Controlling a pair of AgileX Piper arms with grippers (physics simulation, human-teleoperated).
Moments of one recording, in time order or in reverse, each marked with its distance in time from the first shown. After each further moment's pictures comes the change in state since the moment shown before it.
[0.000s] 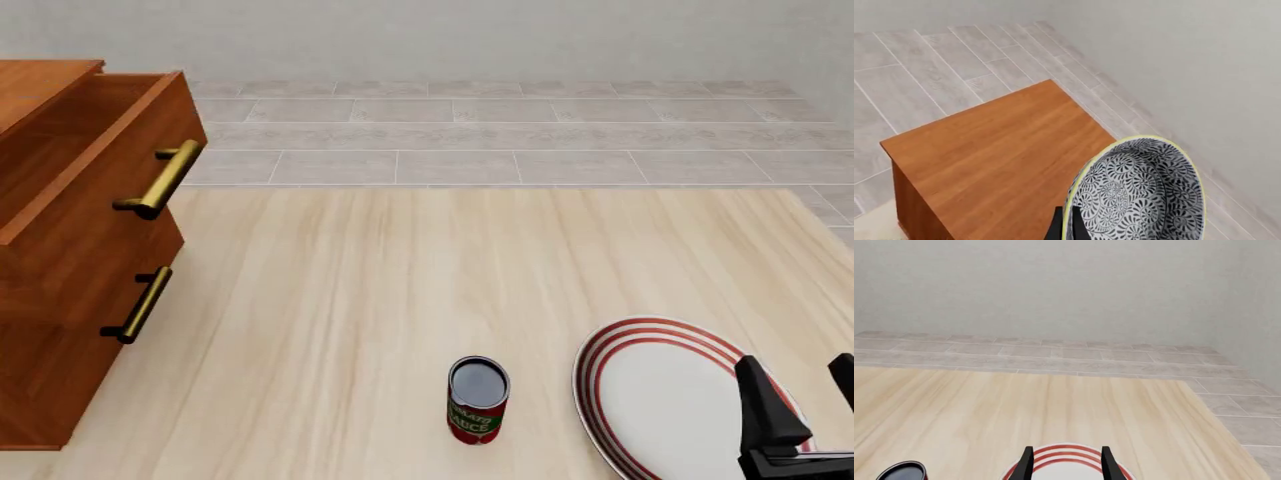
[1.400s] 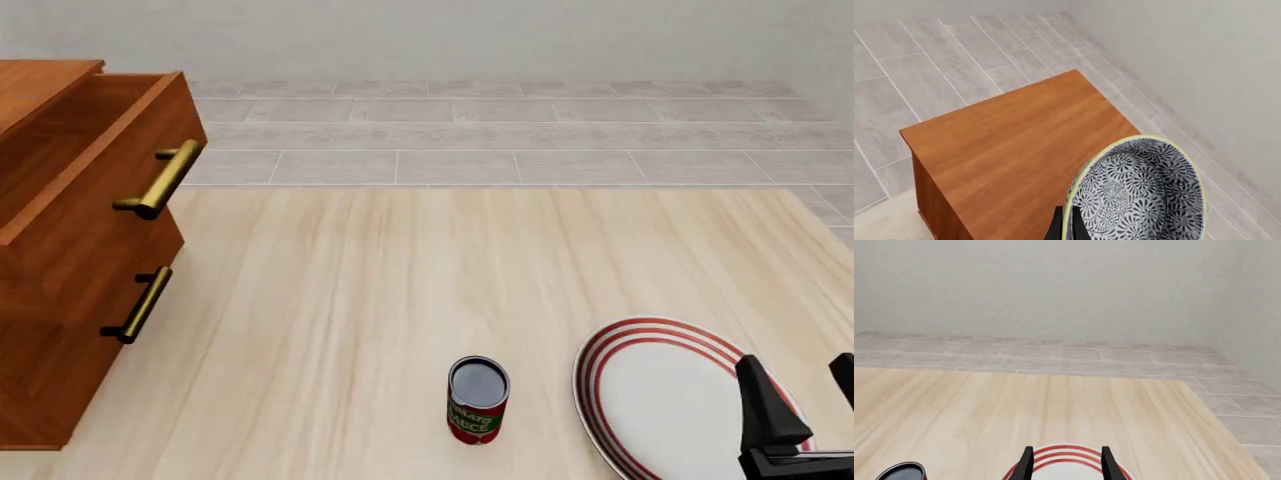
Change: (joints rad) left arm 0.060 0.025 0.100 -0.063 0.019; right arm -0.003 0.005 0.000 -0.005 0.001
